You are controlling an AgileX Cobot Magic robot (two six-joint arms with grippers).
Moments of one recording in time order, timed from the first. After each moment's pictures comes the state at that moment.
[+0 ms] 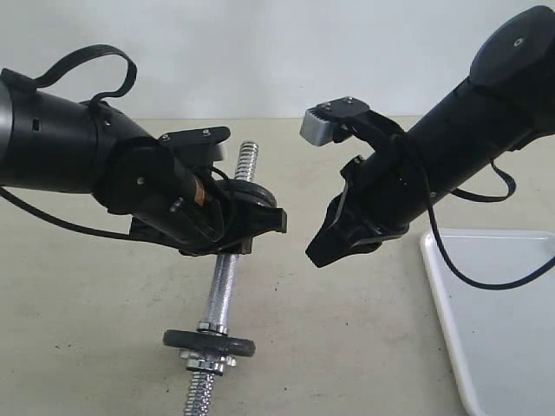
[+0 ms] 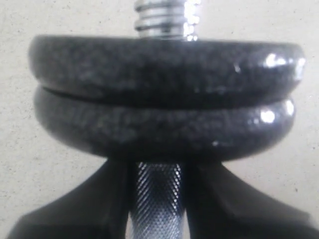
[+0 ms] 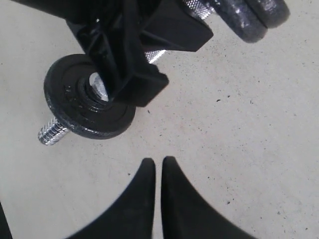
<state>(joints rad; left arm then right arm) -0.65 1.83 -1.06 0.14 0.34 -0.67 0.41 1.67 -1.06 0.78 0.88 -0.99</state>
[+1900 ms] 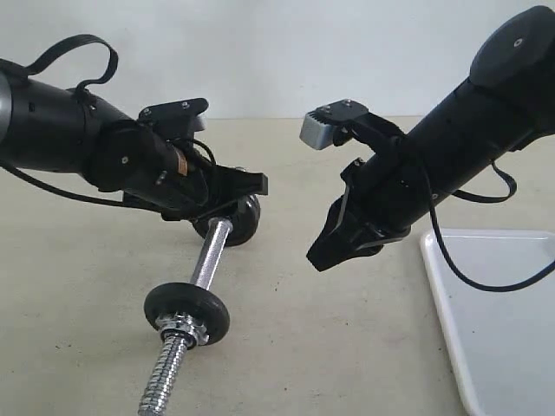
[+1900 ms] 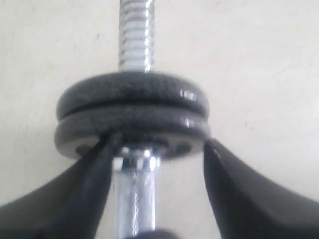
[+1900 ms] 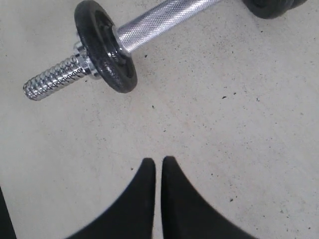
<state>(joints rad) -0.54 1.88 -1.10 0.17 0.22 -0.63 0.41 1.67 -1.06 0.78 0.90 -1.01</state>
